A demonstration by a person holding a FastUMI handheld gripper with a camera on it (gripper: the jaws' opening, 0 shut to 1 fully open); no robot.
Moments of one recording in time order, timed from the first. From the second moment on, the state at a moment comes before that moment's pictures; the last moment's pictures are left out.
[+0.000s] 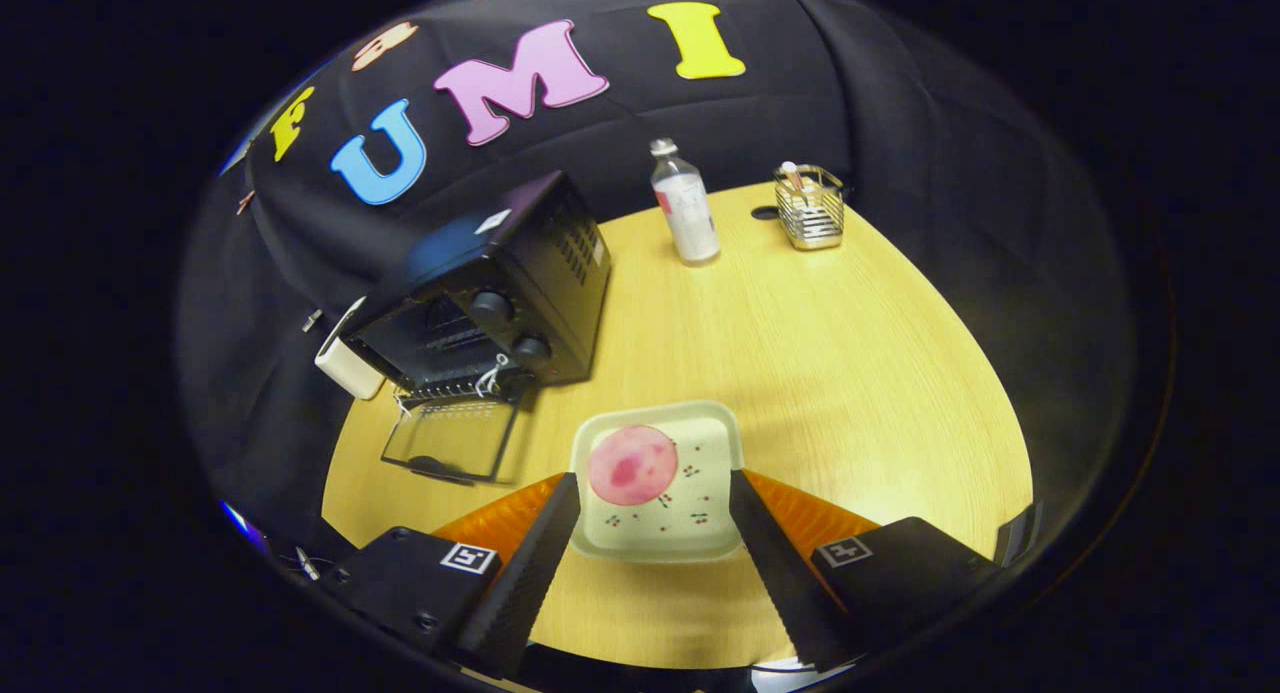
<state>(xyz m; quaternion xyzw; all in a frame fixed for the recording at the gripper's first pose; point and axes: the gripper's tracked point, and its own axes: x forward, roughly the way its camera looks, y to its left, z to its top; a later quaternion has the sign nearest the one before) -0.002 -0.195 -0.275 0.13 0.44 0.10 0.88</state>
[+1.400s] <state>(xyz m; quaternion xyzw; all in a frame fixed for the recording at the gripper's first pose) -0.006 -0.205 -0.366 0.05 0.55 0.08 0.83</state>
